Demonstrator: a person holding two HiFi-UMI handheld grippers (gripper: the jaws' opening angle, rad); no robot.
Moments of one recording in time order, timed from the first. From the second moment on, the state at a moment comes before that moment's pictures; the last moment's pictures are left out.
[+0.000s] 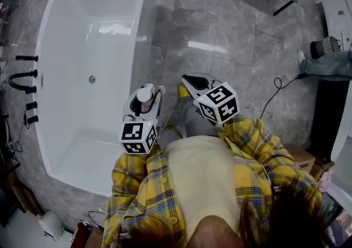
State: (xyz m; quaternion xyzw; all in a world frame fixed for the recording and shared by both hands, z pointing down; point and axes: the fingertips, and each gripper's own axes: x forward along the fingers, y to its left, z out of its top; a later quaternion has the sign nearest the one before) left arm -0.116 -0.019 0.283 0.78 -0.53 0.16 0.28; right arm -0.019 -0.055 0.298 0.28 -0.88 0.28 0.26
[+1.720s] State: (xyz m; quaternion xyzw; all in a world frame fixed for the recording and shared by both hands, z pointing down) left arm -0.106 -0.108 0.606 0.72 -0.53 0.26 0.37; right arm -0.025 -0.106 0.595 0.27 -0.82 0.35 0.36
